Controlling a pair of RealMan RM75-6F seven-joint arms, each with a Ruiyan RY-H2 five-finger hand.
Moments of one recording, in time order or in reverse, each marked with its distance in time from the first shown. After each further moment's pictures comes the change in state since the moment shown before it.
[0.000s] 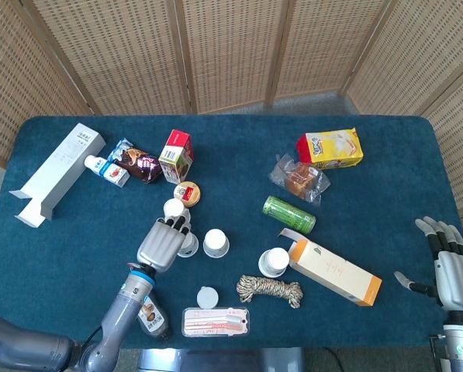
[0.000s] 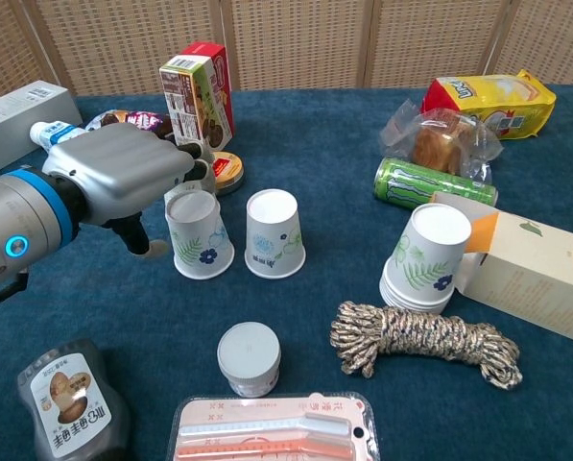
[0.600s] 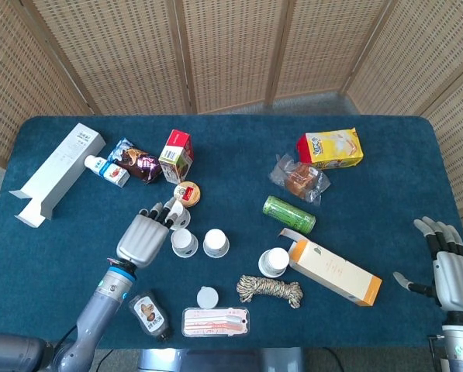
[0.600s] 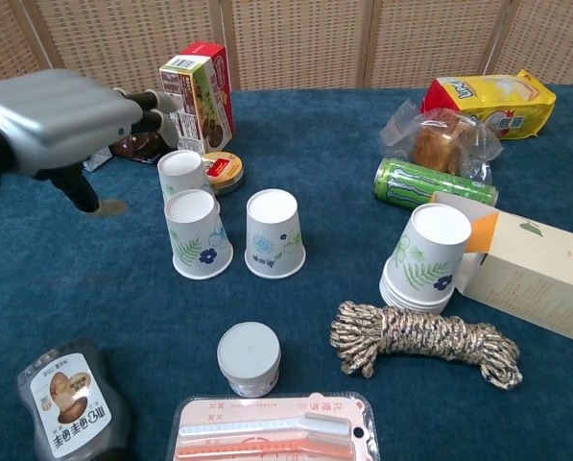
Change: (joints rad) left arm 0.030 0.189 0.012 -0.106 0.084 0.006 -0.083; right arm 0.000 -0.004 -0.003 -0.005 -0.006 0.003 -0.014
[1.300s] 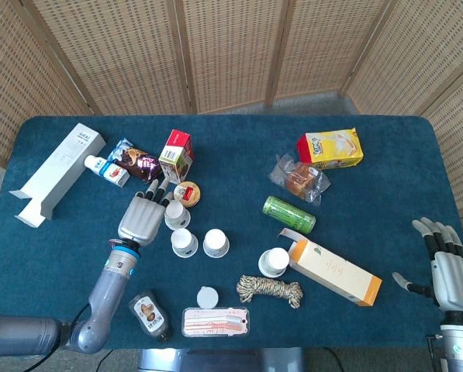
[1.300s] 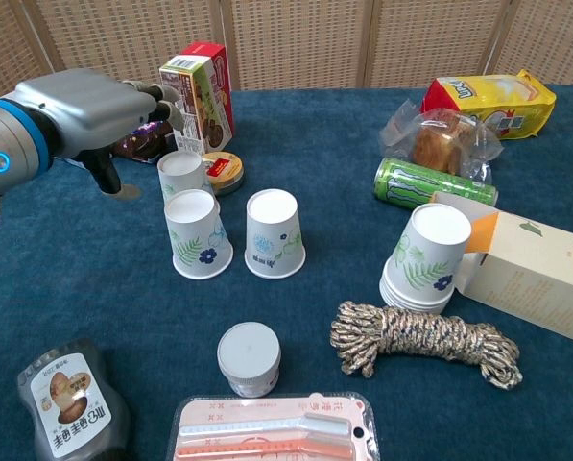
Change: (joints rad) left arm -0.076 -0.085 -0.111 0.149 -0.204 -0.053 0.031; right arm 0.004 -0.009 -0.001 0.008 0.010 -0.007 -0.014
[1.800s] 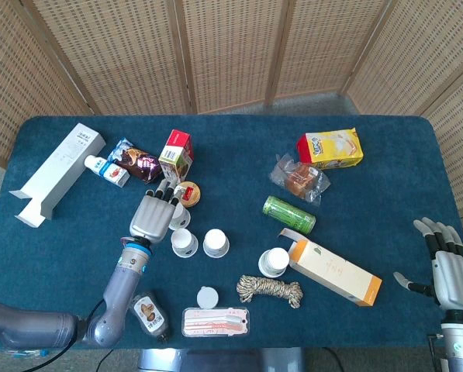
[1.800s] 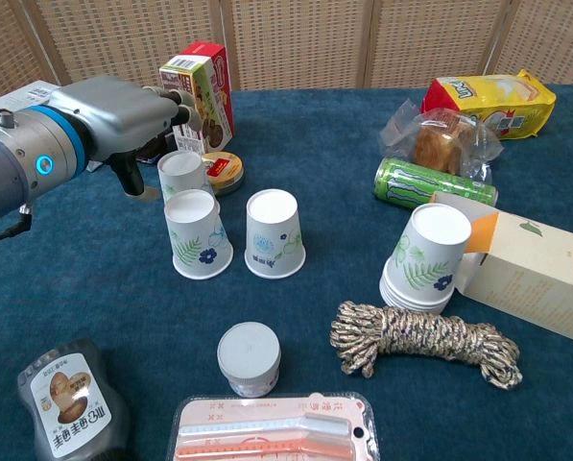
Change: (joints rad) left arm -0.047 -0.071 -0.029 0.074 -0.063 -0.003 0.019; right arm 0.005 -0.004 0.002 0.011 0.015 -0.013 -0.001
